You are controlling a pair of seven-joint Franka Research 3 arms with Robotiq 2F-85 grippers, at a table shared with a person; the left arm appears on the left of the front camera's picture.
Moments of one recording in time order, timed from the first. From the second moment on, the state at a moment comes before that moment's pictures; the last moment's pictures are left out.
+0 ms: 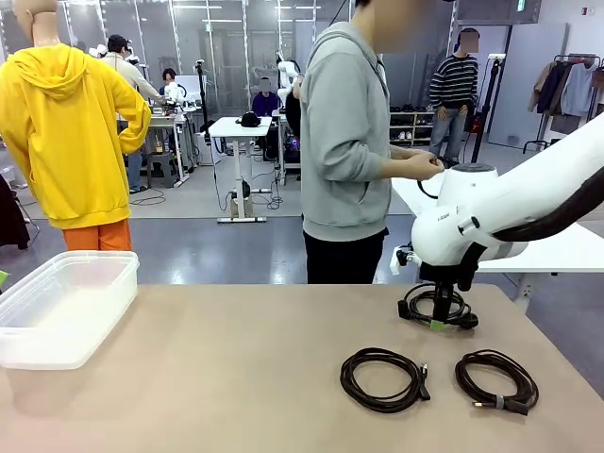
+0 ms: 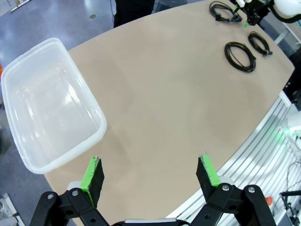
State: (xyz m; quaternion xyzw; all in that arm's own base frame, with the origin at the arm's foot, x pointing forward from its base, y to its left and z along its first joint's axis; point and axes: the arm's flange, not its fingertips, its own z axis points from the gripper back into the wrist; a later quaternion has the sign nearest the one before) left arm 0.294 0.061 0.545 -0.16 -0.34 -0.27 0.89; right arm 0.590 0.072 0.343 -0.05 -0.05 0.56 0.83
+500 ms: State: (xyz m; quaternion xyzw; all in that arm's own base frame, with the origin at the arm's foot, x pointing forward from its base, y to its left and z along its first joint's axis) left arm 0.294 0.061 0.545 -0.16 -0.34 -0.27 0.89; right arm 0.620 0.076 0.312 -0.04 -0.04 0.56 0.82
